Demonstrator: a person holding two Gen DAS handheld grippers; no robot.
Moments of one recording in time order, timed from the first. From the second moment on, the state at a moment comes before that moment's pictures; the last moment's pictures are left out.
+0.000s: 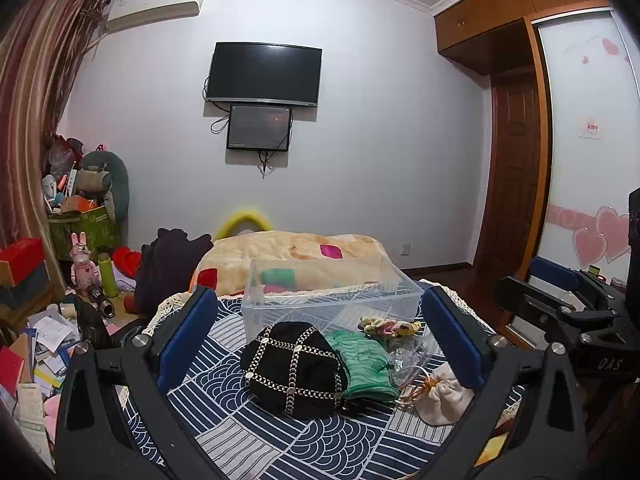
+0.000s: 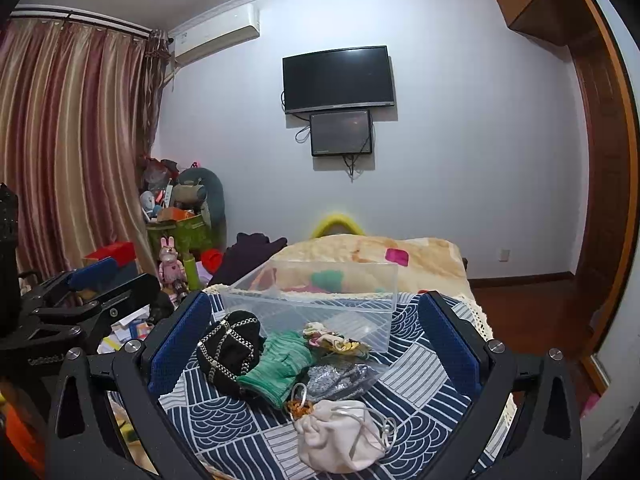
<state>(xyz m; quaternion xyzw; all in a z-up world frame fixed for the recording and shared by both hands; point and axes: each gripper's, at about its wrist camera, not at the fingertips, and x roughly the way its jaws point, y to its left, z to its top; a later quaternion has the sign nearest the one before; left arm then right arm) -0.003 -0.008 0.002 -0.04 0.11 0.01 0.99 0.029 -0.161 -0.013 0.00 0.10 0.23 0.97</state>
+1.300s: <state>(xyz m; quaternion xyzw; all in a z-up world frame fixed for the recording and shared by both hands) -0.009 -0.009 0.006 -0.03 0.10 0.01 0.99 0.029 -0.161 -0.014 0.00 0.10 0.23 0.97</state>
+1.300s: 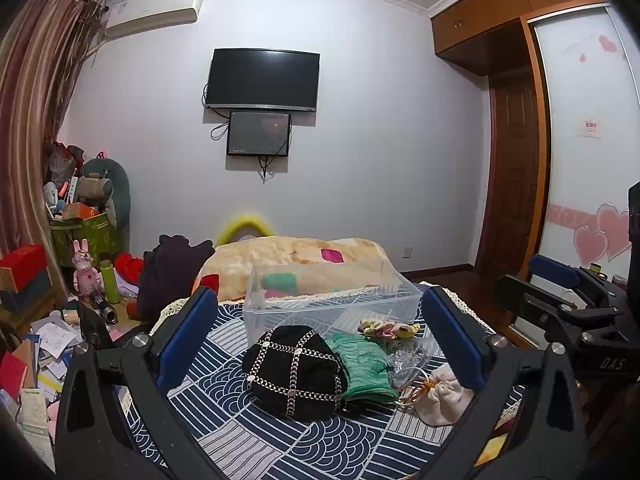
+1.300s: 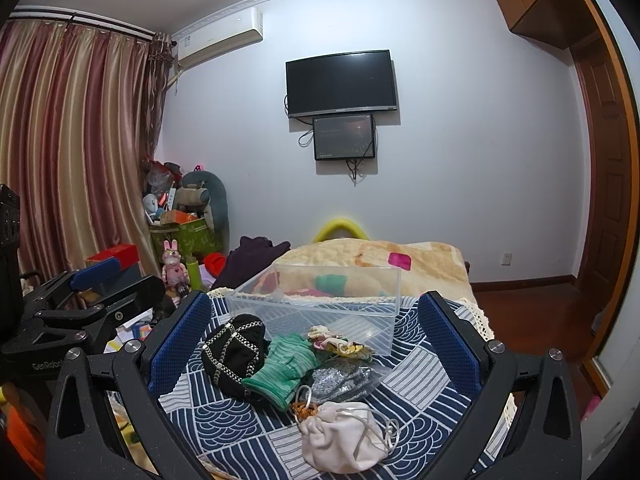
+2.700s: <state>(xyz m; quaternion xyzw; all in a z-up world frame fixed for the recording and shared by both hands) 0.045 0.014 -0.077 -0.08 0.27 -0.01 0.96 0.081 -0.165 -0.116 -0.03 0.33 0.23 0.92</state>
